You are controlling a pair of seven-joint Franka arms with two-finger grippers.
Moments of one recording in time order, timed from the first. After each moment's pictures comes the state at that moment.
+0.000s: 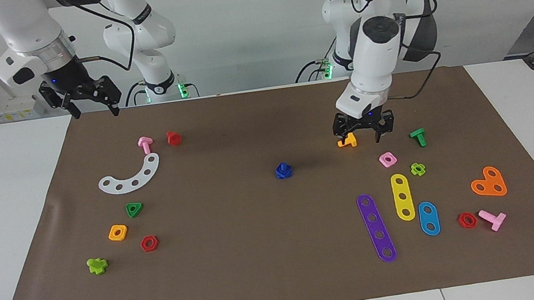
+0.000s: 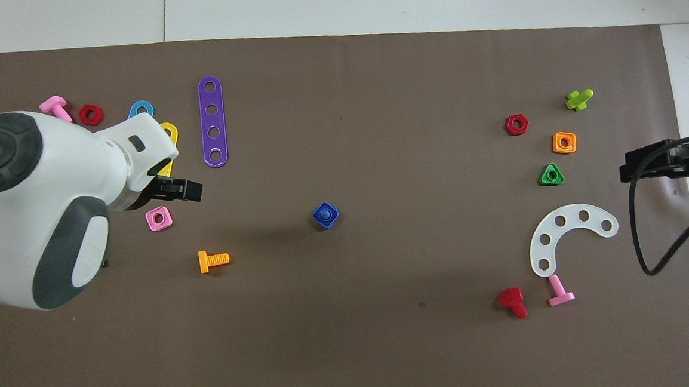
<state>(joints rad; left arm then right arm) -0.18 -0.01 -0.09 -1.92 0.03 1.99 -0.05 0.00 -0.07 0.00 -1.61 0.01 1.51 0.11</state>
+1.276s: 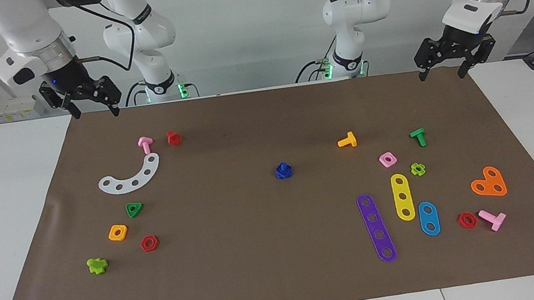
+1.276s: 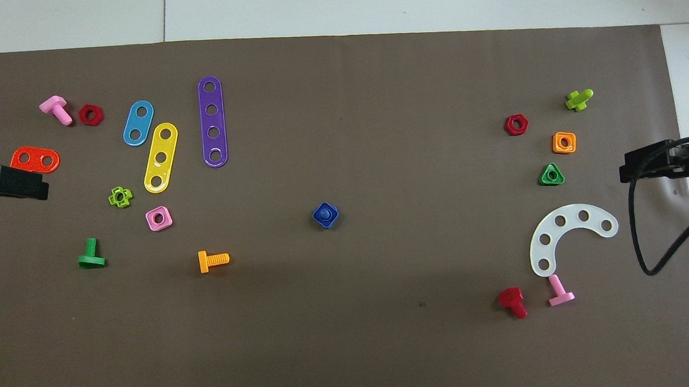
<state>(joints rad) -0.05 -0.02 -0.01 -1.54 0.00 1.54 0.09 0.00 -0.07 0.00 -1.61 0.01 1.51 0.11</state>
